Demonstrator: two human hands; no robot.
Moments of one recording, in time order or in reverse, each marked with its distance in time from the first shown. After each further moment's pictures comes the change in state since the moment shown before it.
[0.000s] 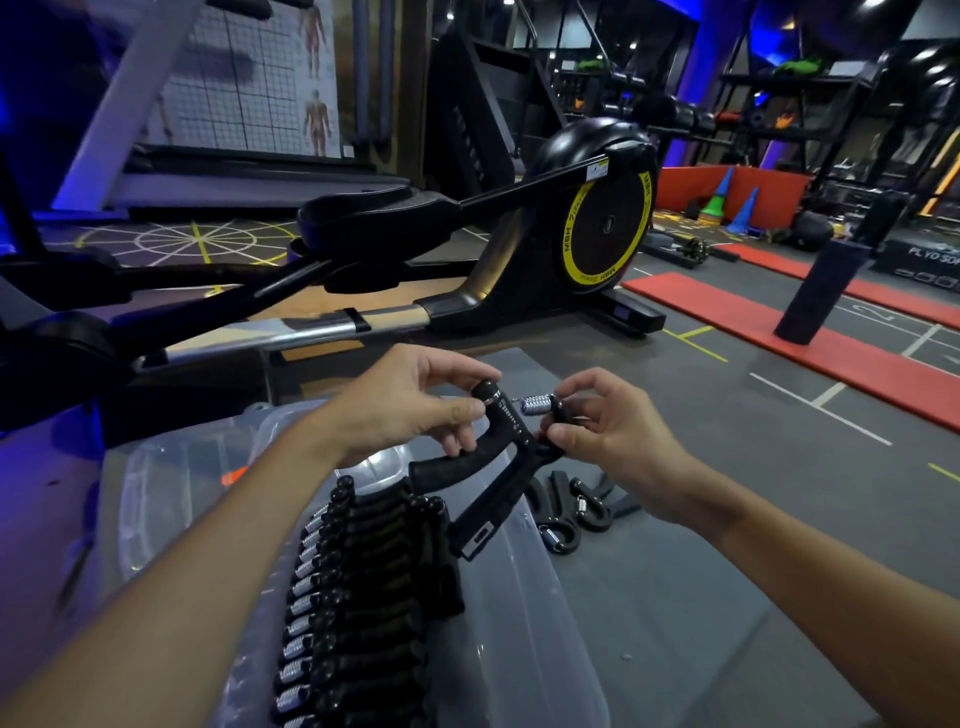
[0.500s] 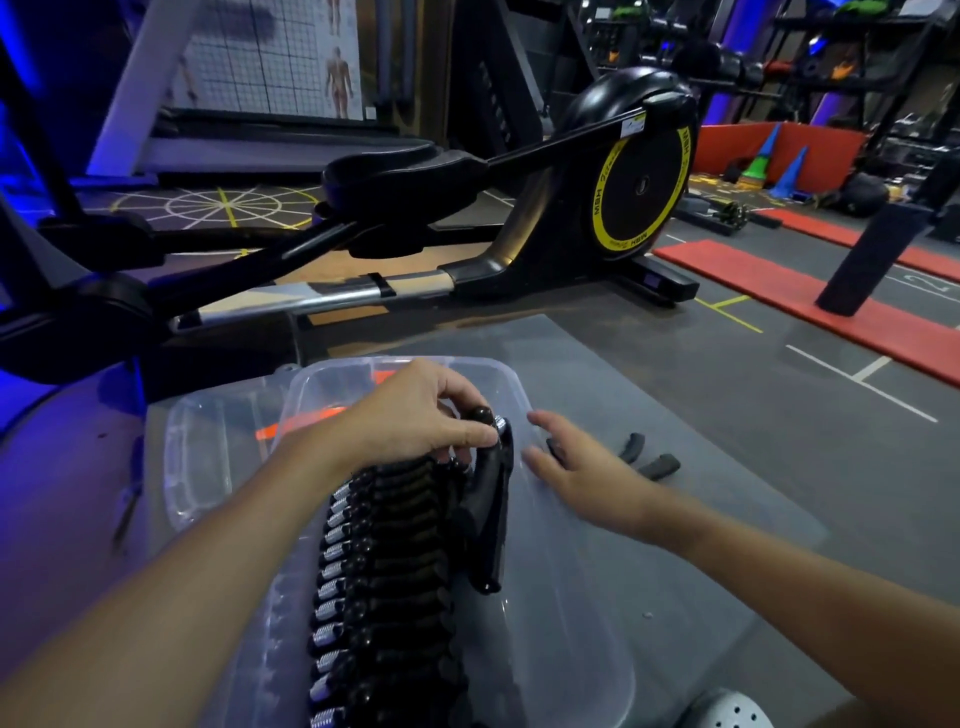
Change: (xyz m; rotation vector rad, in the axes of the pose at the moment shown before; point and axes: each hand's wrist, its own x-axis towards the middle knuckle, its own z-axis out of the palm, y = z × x) left_hand -0.020 -0.041 0.002 0.341 -0.006 -0.090; right_hand -0.014 0.061 0.044 -0.542 -0.229 0.146
